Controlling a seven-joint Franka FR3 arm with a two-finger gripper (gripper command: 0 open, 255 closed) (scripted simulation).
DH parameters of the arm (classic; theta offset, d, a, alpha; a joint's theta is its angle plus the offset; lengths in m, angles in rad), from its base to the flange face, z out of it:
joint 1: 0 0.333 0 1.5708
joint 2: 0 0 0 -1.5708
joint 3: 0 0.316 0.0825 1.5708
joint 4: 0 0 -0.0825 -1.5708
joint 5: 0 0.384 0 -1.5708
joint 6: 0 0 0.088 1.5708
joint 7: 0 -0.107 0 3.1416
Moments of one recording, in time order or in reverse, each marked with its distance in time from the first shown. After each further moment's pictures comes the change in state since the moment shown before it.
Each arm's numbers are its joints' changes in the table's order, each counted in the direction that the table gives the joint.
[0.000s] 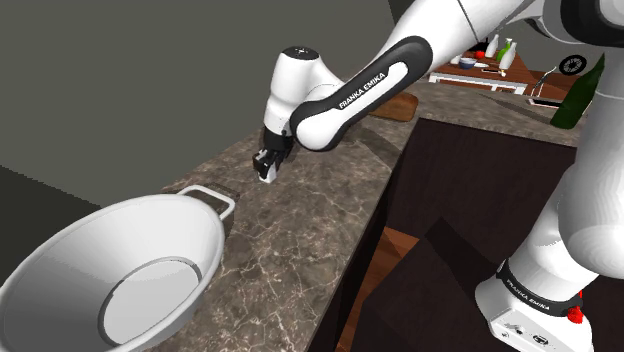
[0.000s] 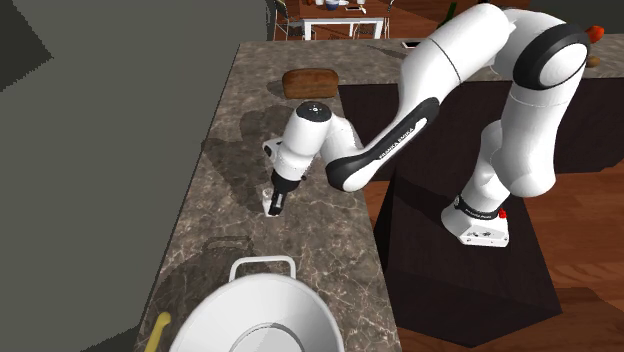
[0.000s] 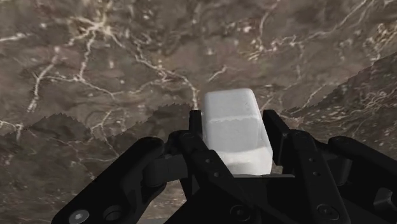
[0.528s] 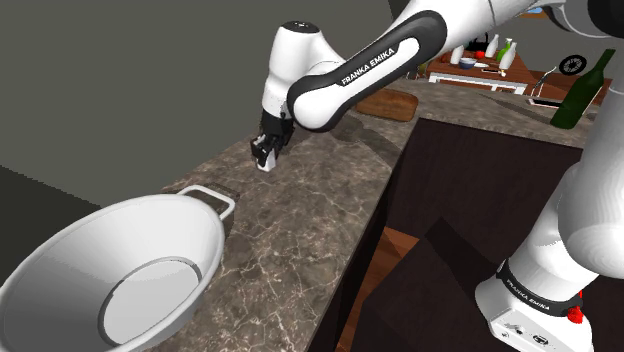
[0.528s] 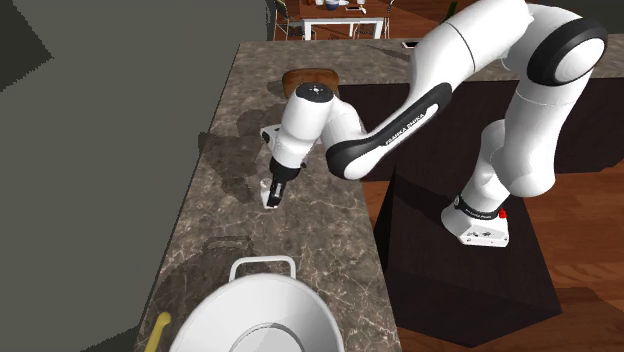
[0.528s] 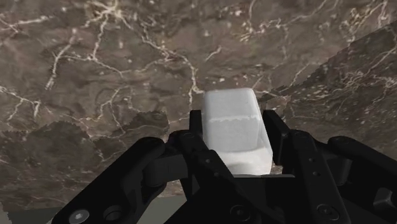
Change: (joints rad) arm -0.010 0.062 0.016 0.033 0.042 0.093 0.033
